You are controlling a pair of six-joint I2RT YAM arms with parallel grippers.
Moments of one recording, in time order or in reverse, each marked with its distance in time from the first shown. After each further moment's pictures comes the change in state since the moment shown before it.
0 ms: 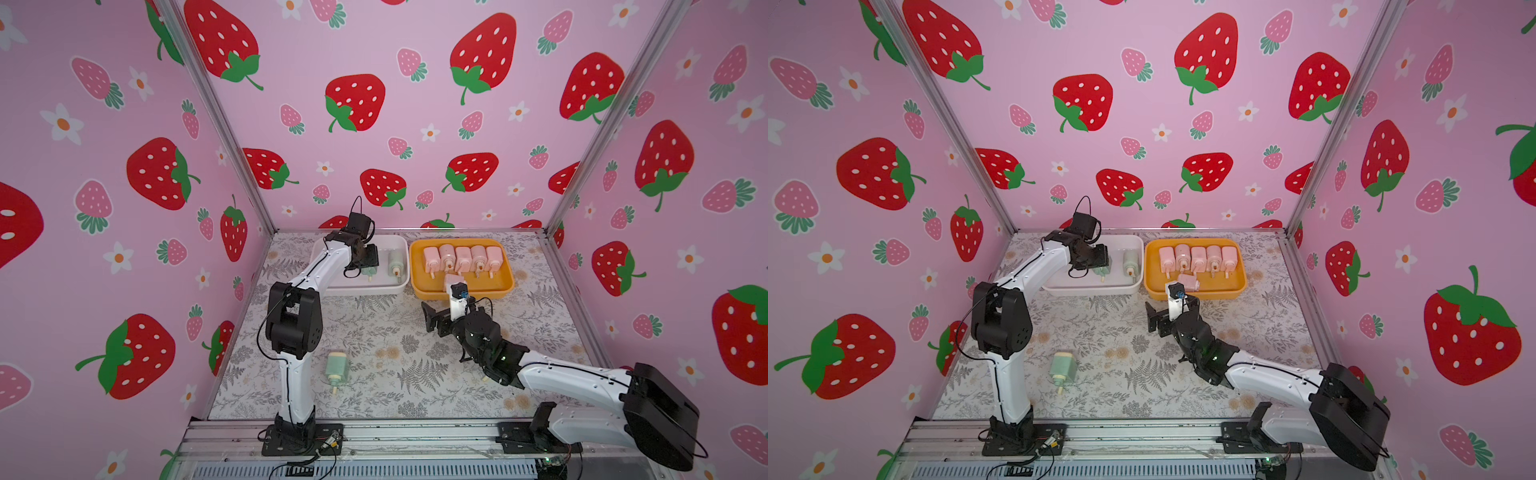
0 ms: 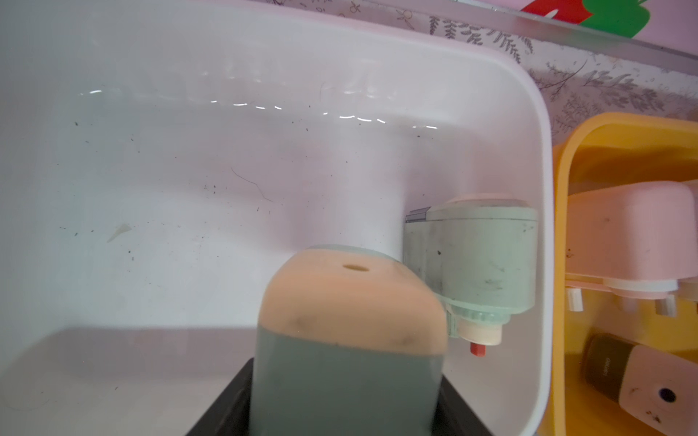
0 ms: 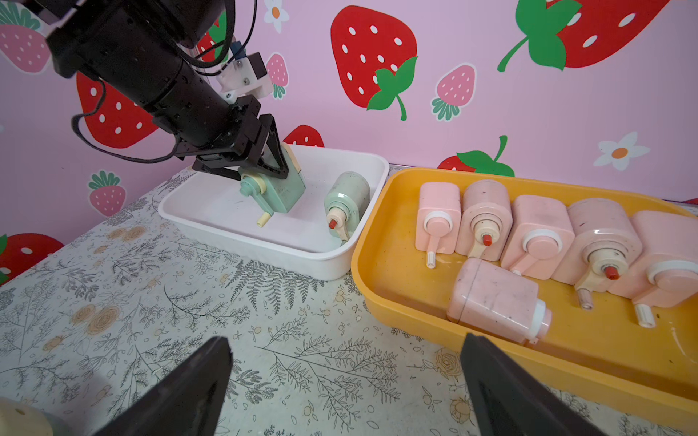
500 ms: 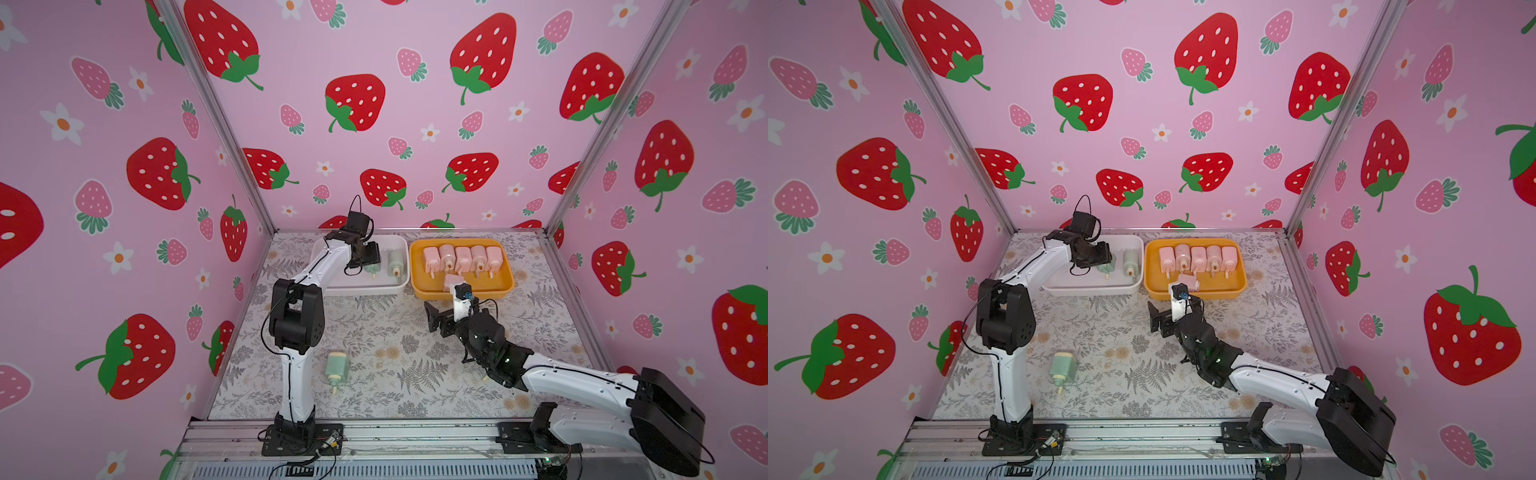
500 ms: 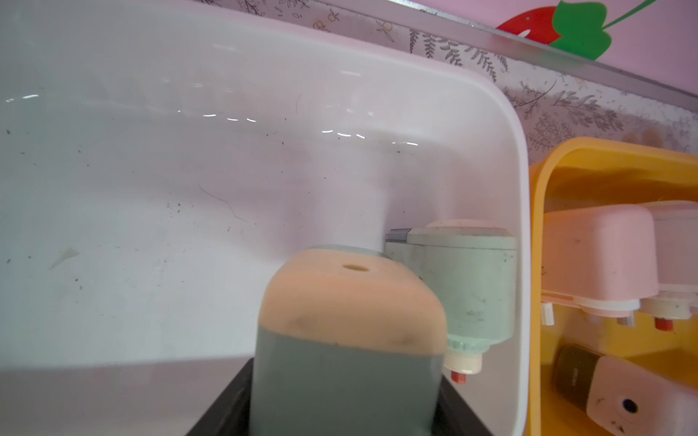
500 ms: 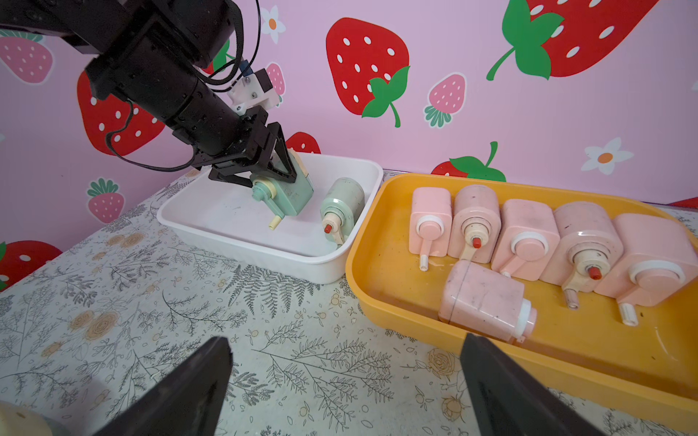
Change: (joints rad) left arm 0.012 0.061 0.048 0.039 0.072 -0.025; right arm 0.000 -0.034 -0.015 -0.003 0.012 -0.006
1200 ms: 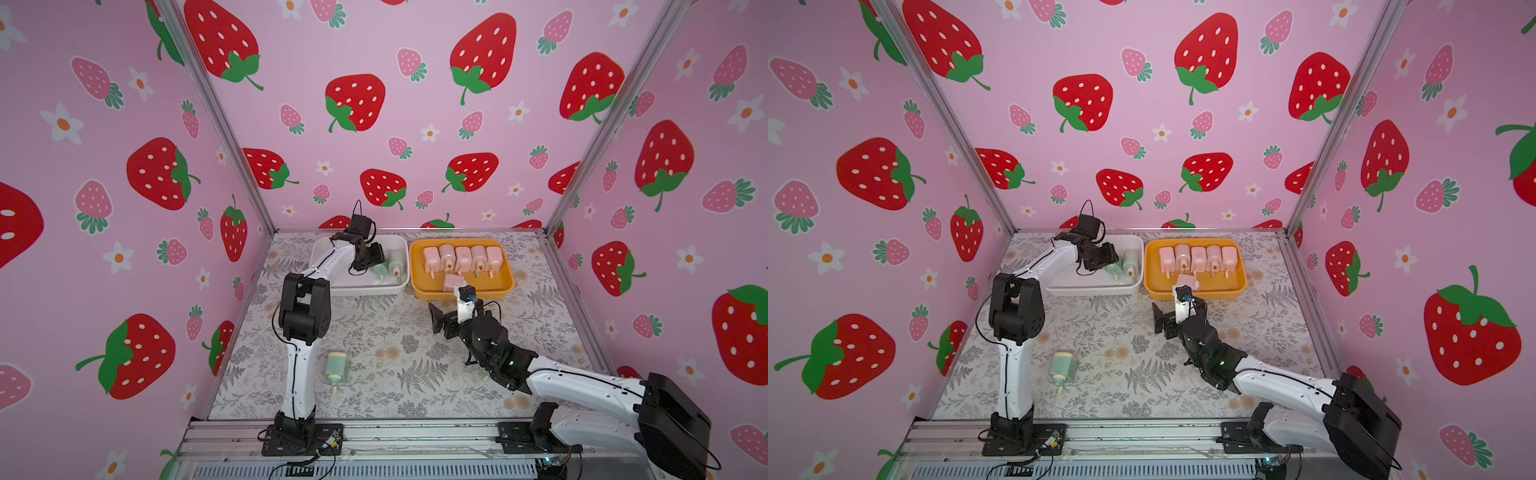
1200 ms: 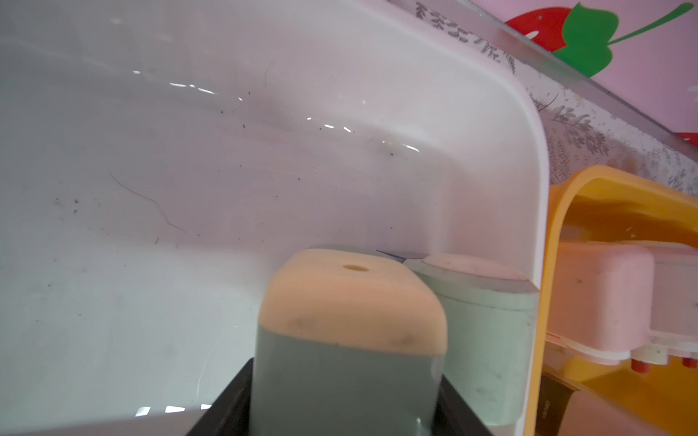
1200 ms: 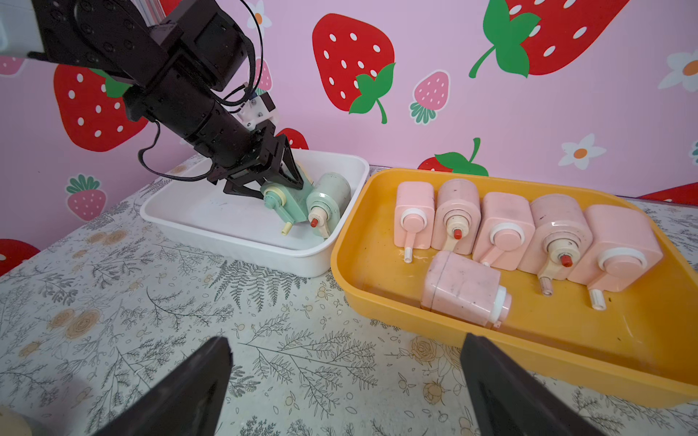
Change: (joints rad) left arm 0.009 0.120 0.068 0.042 0.104 -0.107; right arm -0.001 -0.051 -0.024 -0.046 0.037 -0.002
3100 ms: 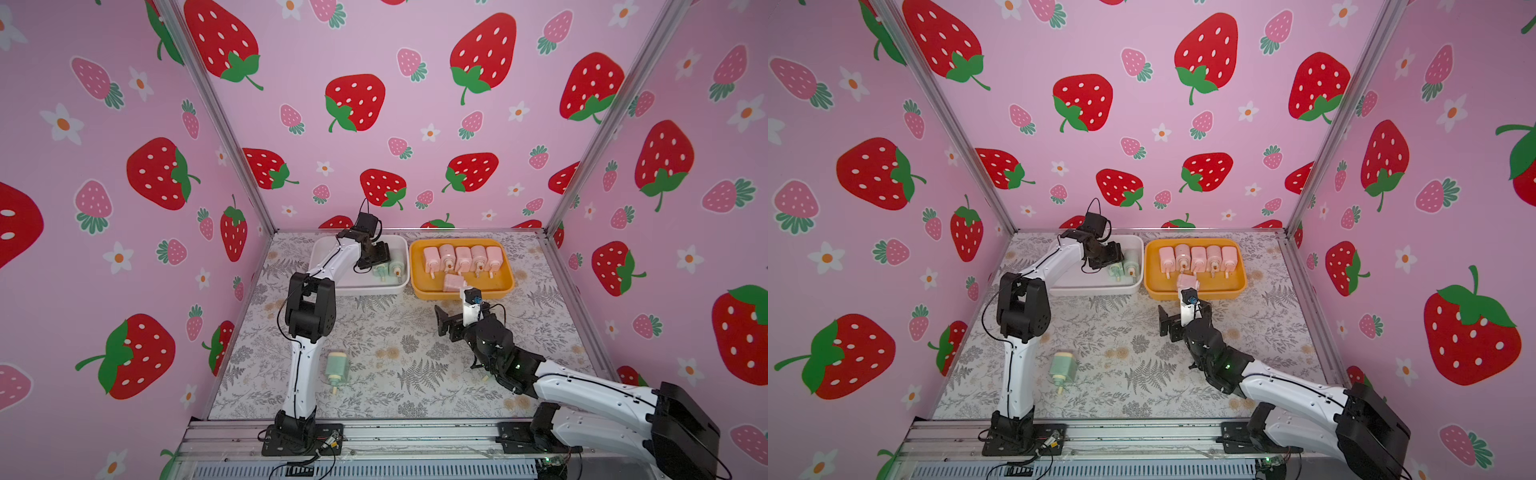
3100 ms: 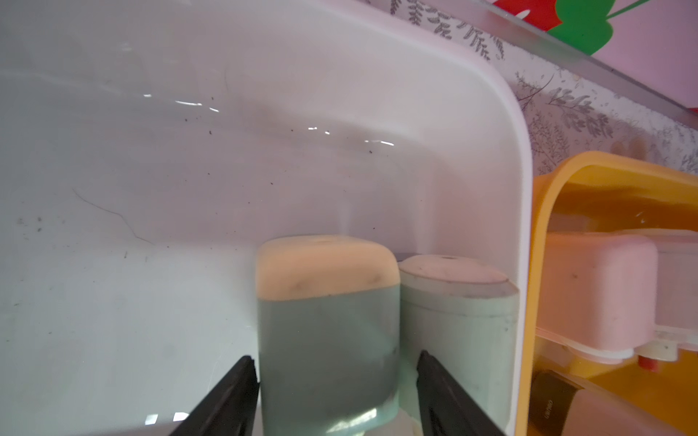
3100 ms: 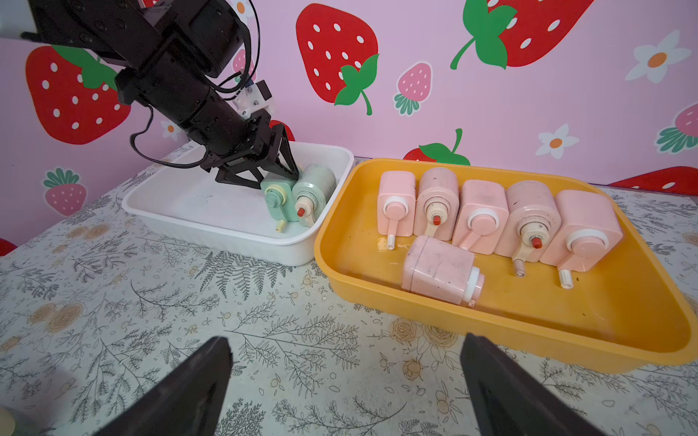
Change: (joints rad) left arm -0.036 0.047 0.093 -0.064 -0.016 0.037; right arm -0.001 -0.063 -0.024 -0.067 0.030 0.011
